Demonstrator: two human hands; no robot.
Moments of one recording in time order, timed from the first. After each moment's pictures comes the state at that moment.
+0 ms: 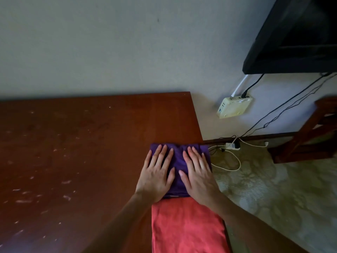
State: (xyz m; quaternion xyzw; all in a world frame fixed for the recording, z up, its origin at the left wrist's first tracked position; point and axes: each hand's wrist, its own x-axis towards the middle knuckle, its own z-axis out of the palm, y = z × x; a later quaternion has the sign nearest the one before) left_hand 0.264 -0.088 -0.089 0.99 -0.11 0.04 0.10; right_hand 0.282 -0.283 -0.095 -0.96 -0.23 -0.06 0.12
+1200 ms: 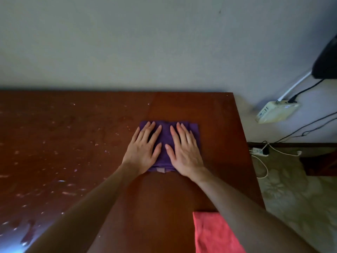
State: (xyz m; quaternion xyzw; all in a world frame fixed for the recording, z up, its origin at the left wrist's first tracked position) left_hand 0.311 0.097 -0.086 0.99 -0.06 0.03 0.09; right_hand 0.352 -0.097 -0.096 -0.95 -0.26 -0.04 0.15
